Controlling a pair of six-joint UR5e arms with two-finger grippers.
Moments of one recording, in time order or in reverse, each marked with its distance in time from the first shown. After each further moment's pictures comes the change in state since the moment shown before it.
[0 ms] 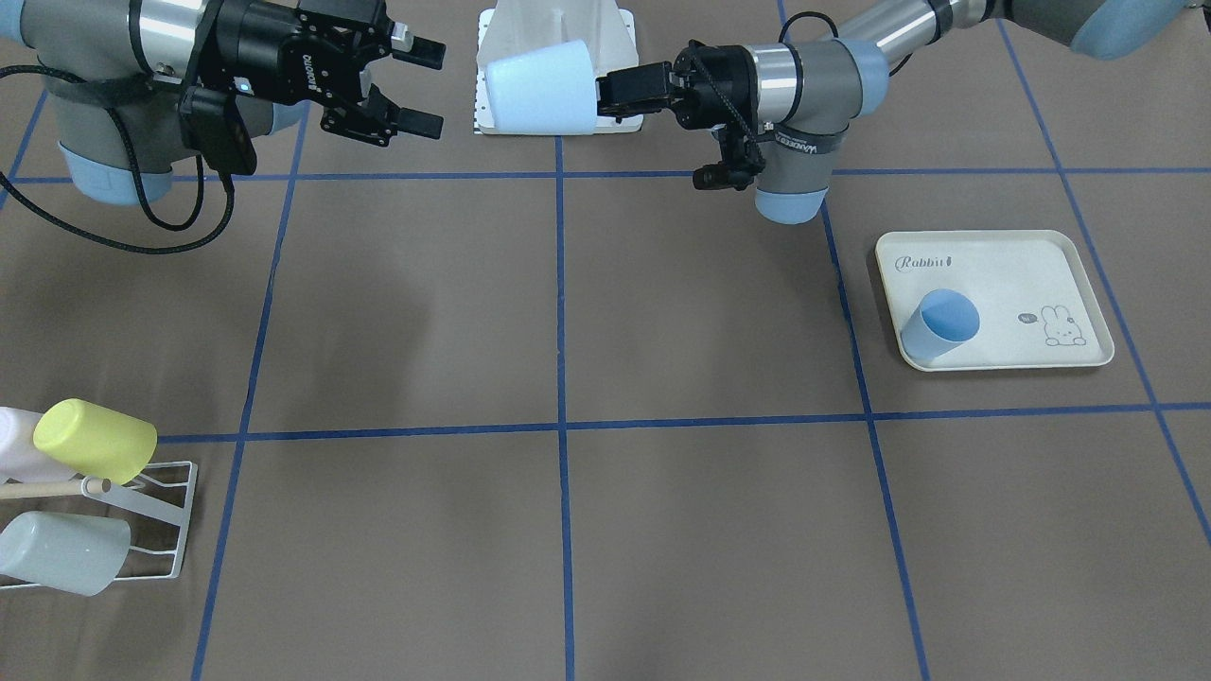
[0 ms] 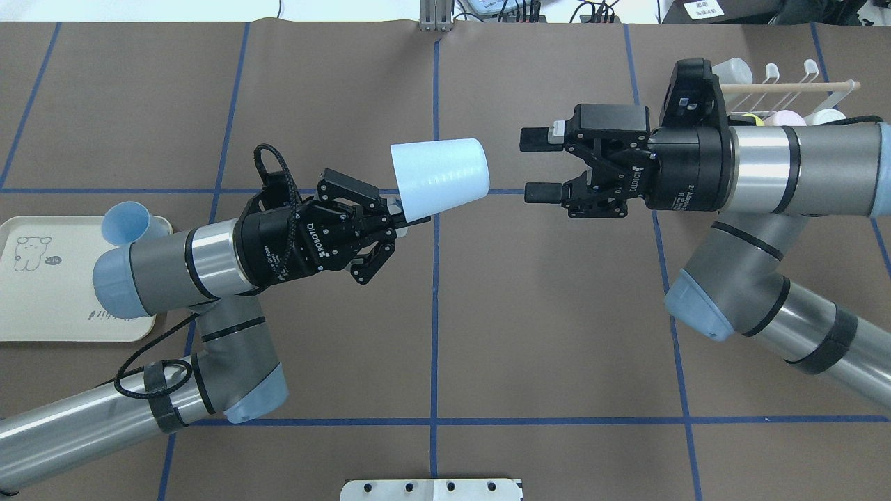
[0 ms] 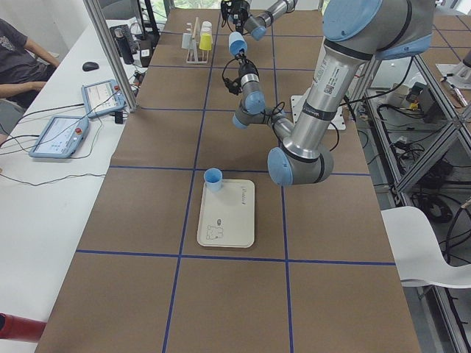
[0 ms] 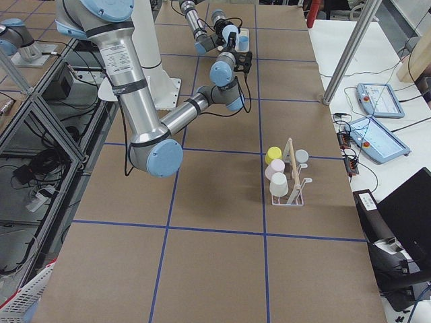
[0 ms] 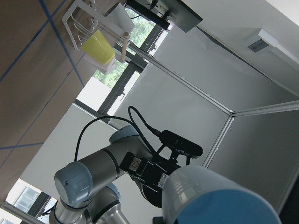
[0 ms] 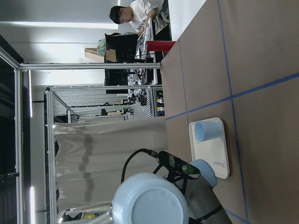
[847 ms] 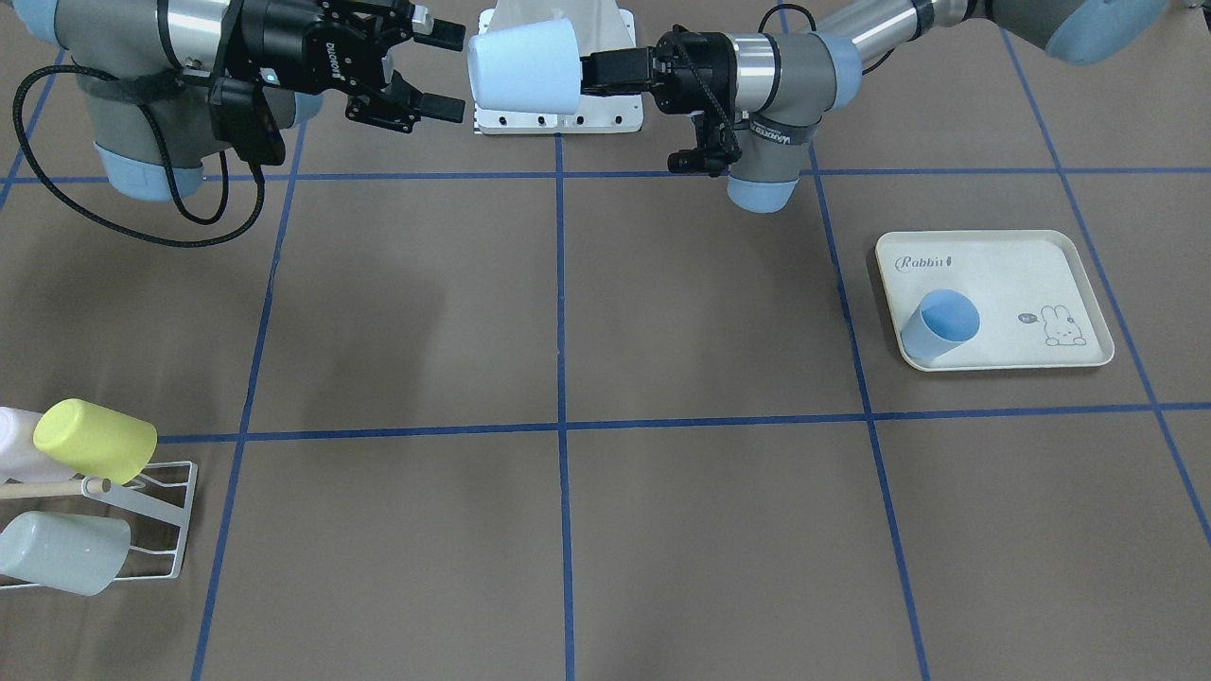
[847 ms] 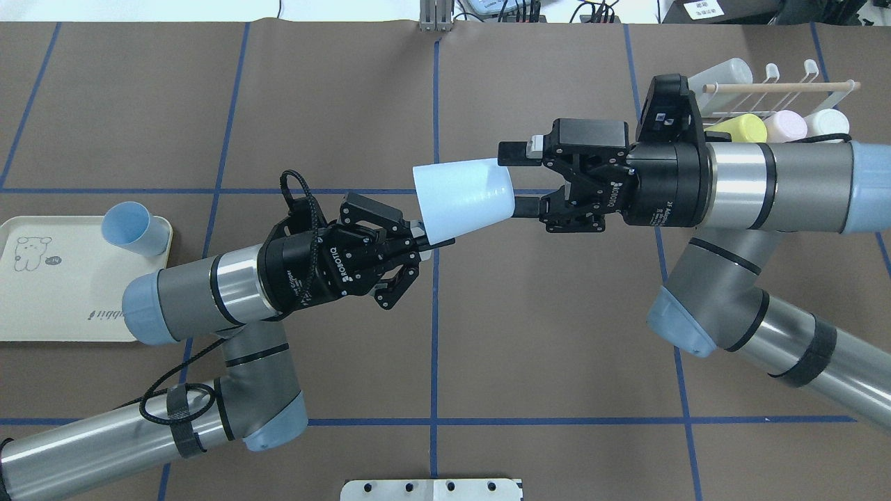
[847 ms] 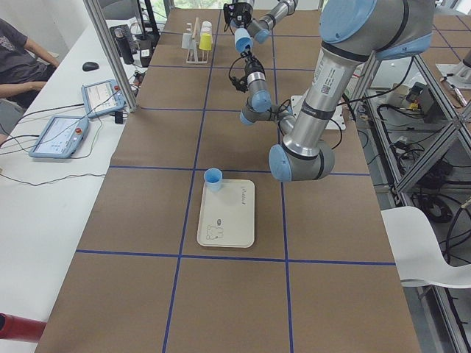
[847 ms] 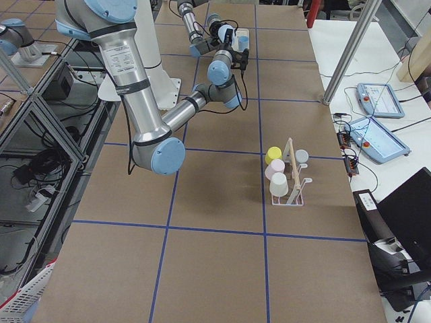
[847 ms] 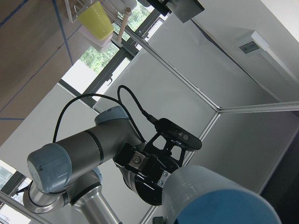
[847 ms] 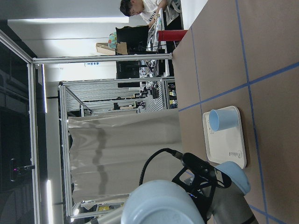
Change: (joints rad) left arm 0.062 -0.038 0.018 -0.023 0.040 -0.016; right arm -0.049 0.021 -0.004 0.017 -0.037 0.005
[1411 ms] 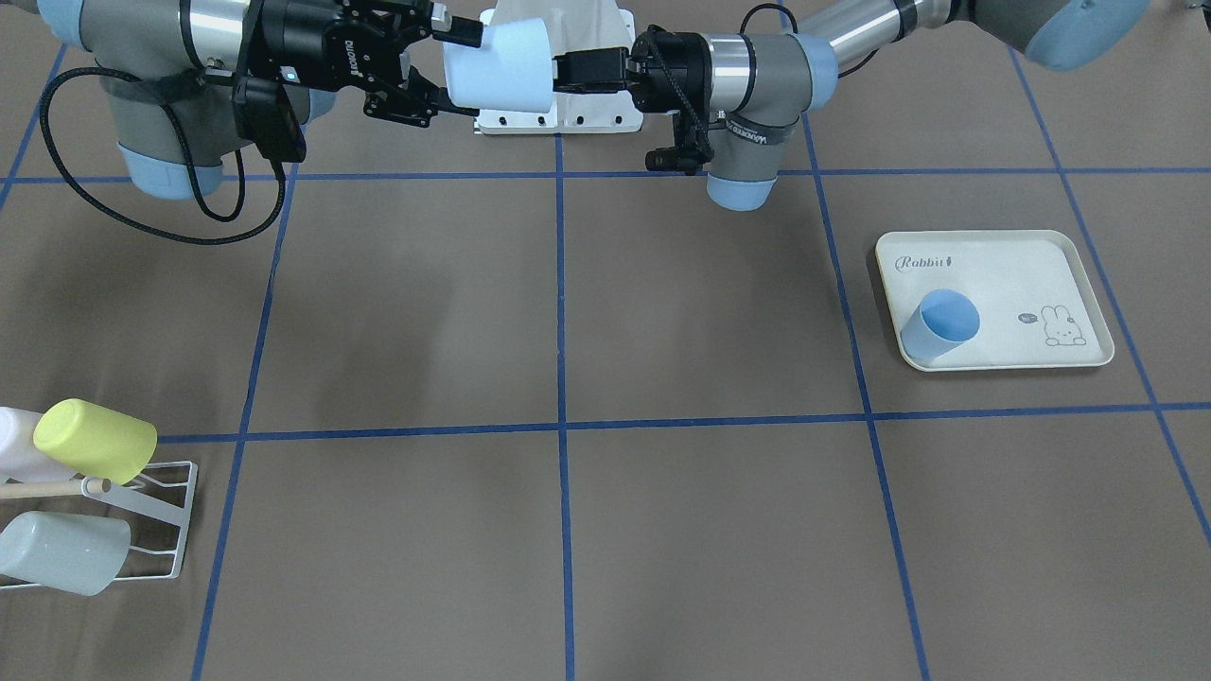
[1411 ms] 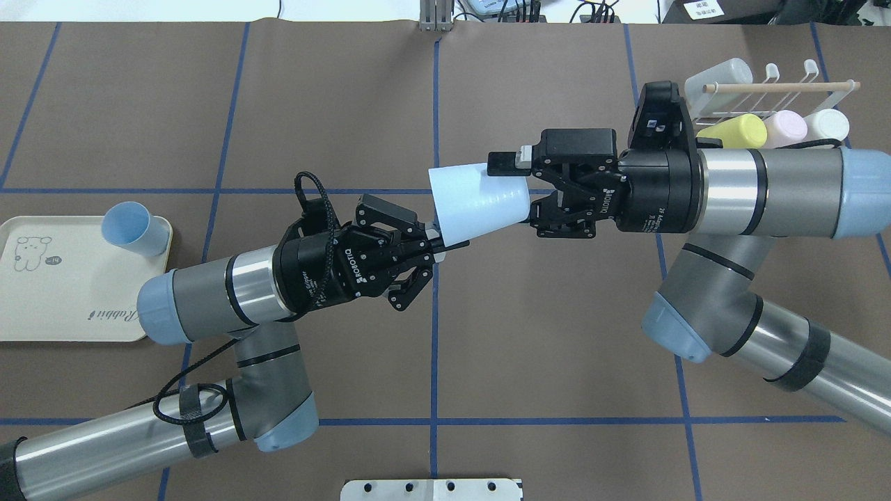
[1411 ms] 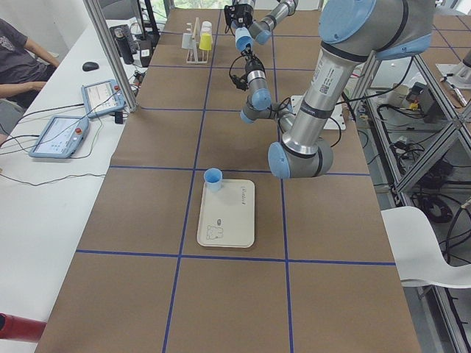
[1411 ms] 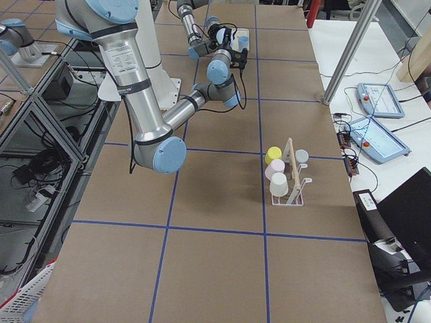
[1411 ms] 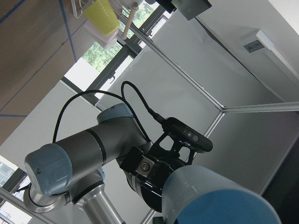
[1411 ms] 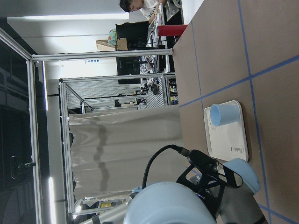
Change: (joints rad) left arm 0.005 -0.023 0.018 0.002 0.000 0.002; right arm -0.014 0.004 -0.002 0.001 -0.003 0.000
